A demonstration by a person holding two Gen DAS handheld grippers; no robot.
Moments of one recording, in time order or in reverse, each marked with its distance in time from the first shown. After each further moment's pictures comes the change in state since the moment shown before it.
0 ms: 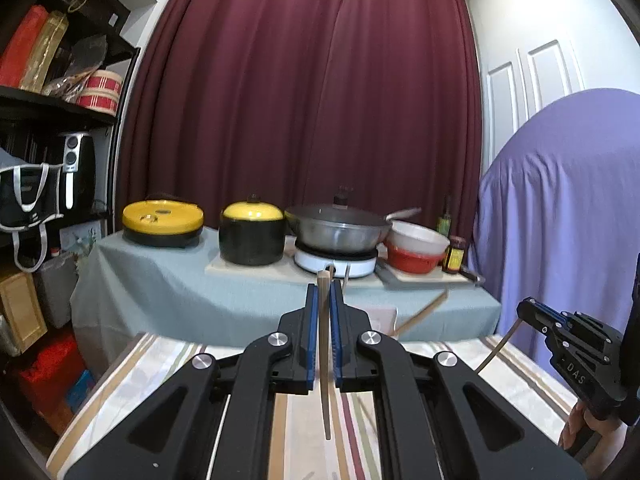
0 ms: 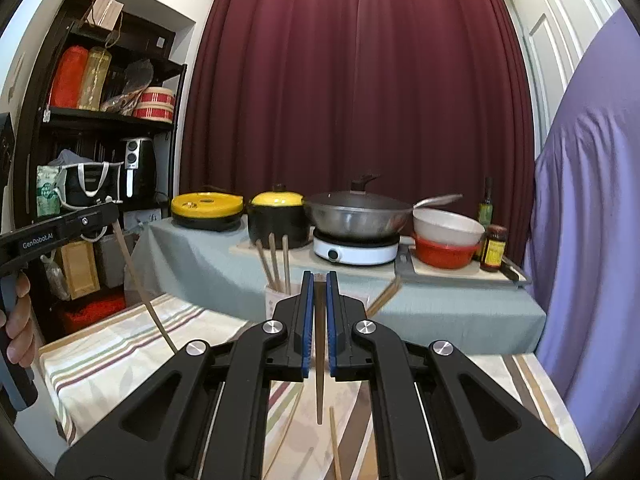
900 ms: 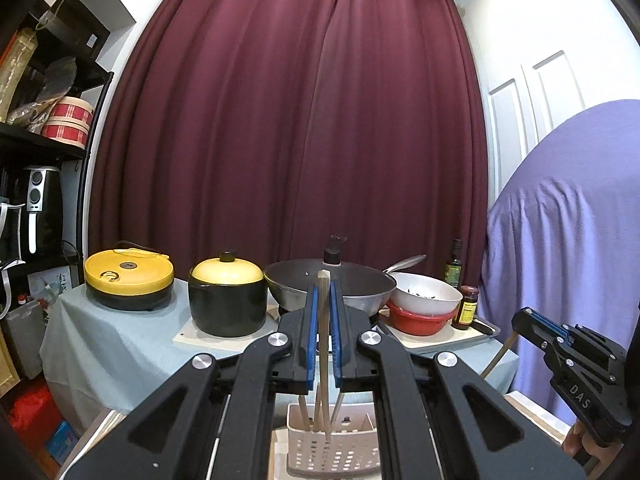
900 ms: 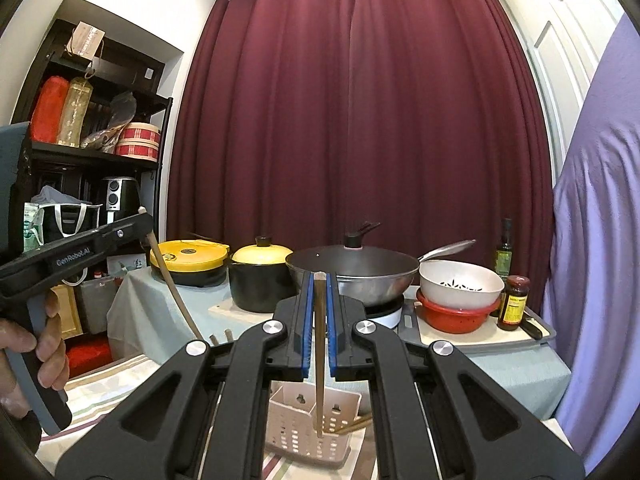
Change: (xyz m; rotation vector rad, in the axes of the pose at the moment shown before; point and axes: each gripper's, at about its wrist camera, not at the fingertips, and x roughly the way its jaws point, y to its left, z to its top) left arm 0.112 -0.013 0.061 0.025 -0.121 -0.022; right arm 0.112 -0.039 0.064 0.016 -0.128 0.013
